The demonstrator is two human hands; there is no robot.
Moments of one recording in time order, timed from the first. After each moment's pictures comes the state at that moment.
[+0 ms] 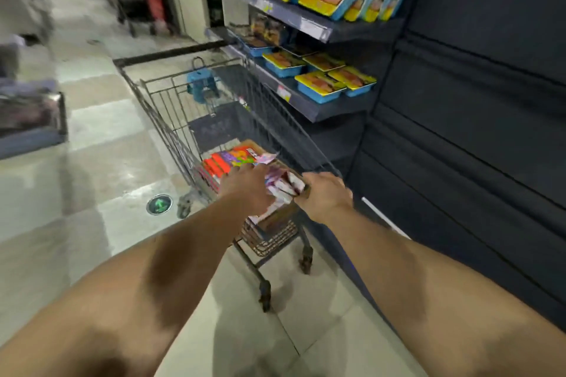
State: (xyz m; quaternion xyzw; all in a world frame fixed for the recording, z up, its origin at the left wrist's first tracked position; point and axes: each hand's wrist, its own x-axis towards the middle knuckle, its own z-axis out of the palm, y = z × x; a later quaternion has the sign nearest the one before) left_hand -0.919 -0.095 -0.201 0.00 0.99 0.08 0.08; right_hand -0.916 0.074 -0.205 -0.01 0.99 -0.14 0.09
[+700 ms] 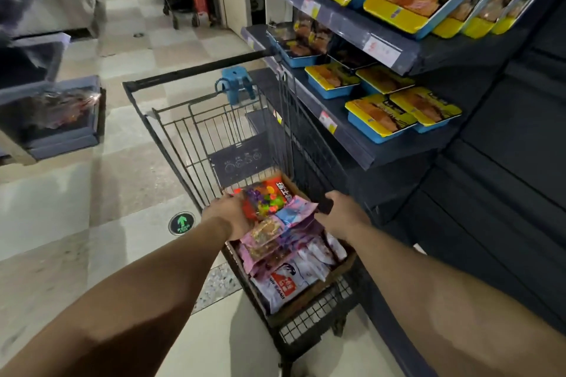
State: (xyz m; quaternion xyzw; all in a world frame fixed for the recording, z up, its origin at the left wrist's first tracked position) left_hand -1.142 -0.205 -0.260 -0.15 0.96 0.10 0.20; right_hand -1.181 0.024 -0.255 0.01 0.96 -0.22 0.19
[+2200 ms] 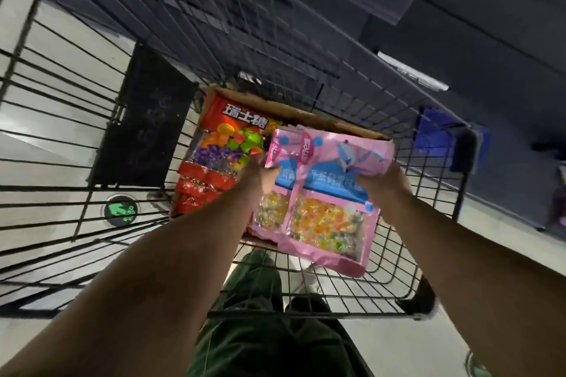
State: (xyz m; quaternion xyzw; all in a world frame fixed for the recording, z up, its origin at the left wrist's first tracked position) left_hand -1.356 -0.220 -0.506 -0.13 0.76 0.39 0.50; right_hand -1.237 -0.048 -0.432 0.64 0.65 -0.38 0.15
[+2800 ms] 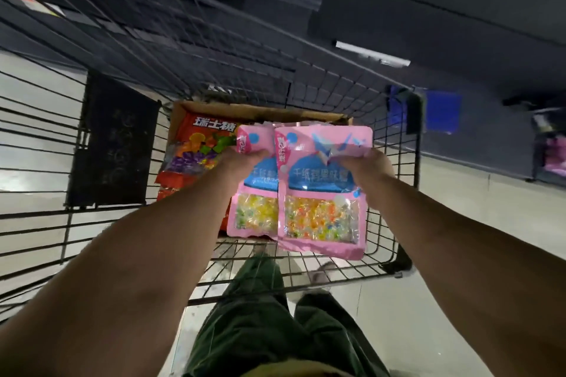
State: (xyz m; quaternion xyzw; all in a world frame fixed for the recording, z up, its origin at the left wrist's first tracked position) left_hand -1.350 -0.200 -0.476 -0.08 0.78 0.36 0.50; right_hand -1.195 -0.039 -0.419 0.66 0.57 -0.48 0.07
